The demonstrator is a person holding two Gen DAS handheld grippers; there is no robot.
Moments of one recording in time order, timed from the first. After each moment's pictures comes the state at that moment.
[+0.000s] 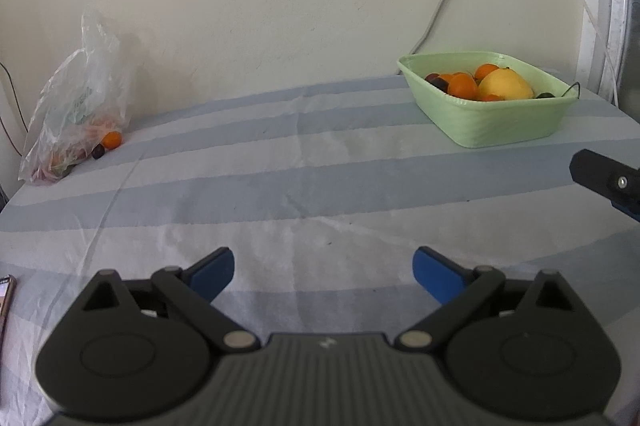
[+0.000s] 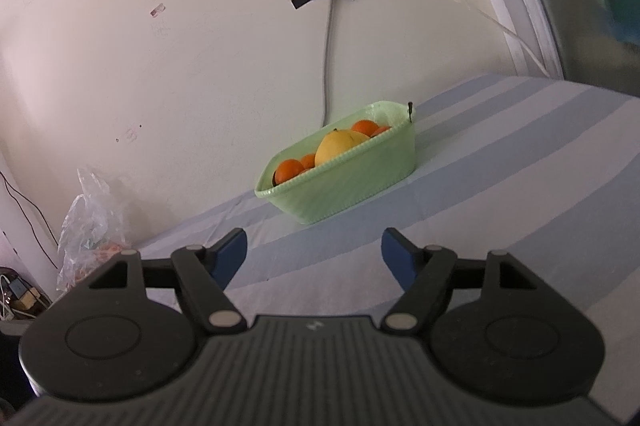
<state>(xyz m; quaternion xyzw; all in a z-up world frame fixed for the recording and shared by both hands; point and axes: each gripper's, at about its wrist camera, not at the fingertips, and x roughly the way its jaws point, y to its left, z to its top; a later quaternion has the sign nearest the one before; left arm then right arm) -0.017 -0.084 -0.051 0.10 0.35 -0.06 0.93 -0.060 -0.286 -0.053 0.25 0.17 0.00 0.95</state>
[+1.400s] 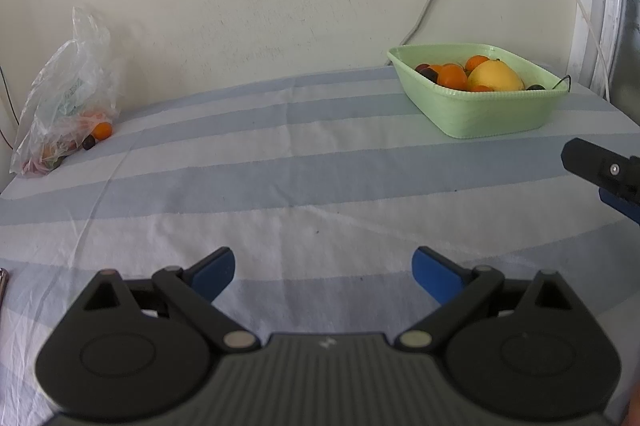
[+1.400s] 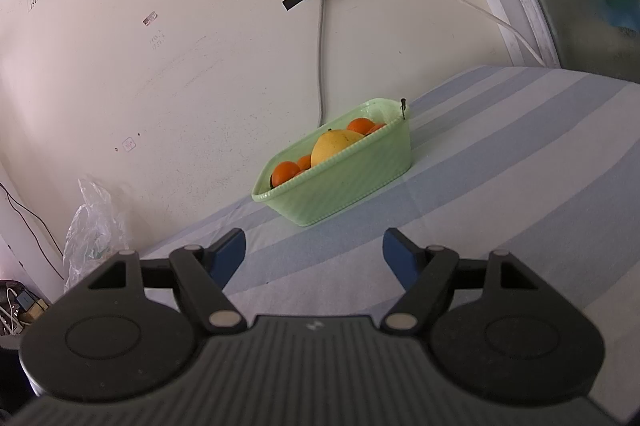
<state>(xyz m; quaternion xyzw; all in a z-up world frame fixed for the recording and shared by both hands) -0.019 -0.085 -0.052 0.09 0.37 -0.08 0.92 -0.060 -0.290 -0.055 0.27 0.18 0.00 0.95</state>
